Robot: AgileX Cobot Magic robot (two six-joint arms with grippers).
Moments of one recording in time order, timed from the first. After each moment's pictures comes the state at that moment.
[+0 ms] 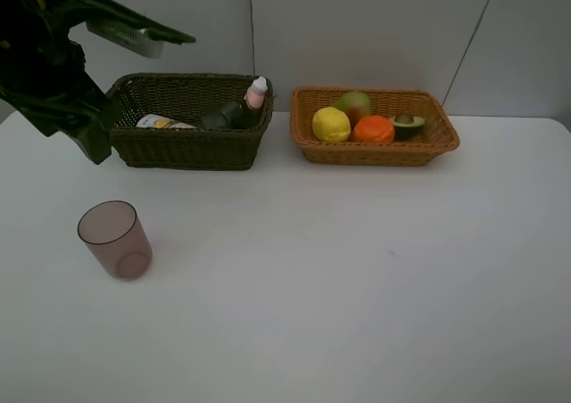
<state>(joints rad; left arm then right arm) -0.37 1.59 -1.22 0.08 1.18 0.06 -0.01 0.00 -0.53 0.09 1.06 -0.13</state>
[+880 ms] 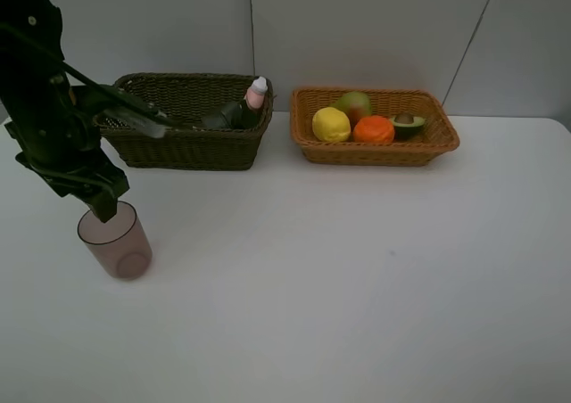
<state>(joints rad) -0.30 1.74 -1.04 0.07 0.96 0.11 -0.01 0.00 -0.53 0.09 1.06 -0.13</state>
